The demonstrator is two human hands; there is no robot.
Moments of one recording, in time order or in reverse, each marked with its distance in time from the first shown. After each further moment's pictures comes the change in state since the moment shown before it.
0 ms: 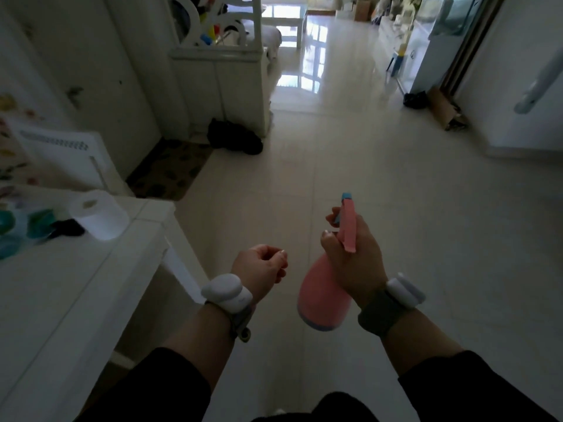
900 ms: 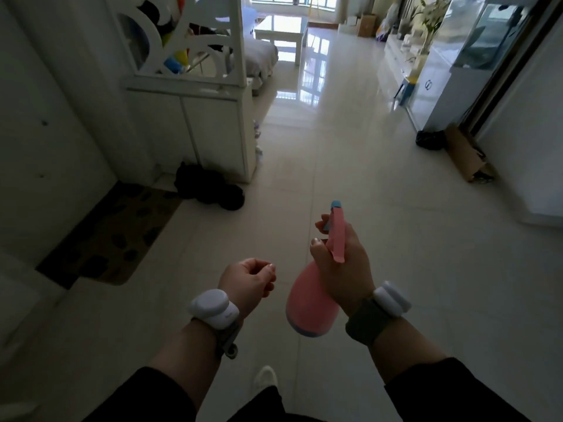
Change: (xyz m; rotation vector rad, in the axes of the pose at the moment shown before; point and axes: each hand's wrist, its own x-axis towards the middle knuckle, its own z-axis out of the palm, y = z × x) left_hand 0.642 0.208 0.092 -0.059 0.028 -0.035; right_hand 0.670 0.144 0.115 0.010 -0.027 -0.012
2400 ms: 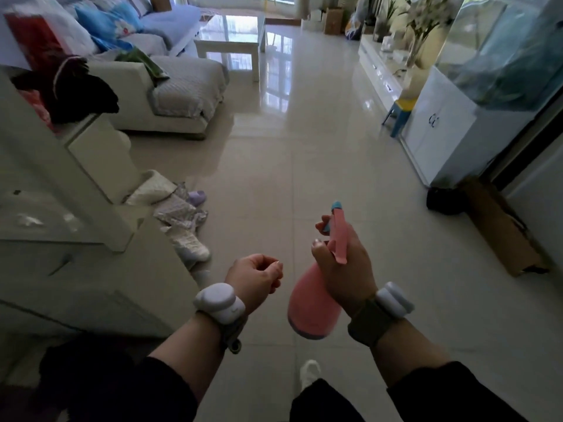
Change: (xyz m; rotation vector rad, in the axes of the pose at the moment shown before) left_hand 1.049 0.431 0.254 0.062 -0.182 0.003; right_hand 1.100 0.242 0.092 -0.116 0.080 0.059
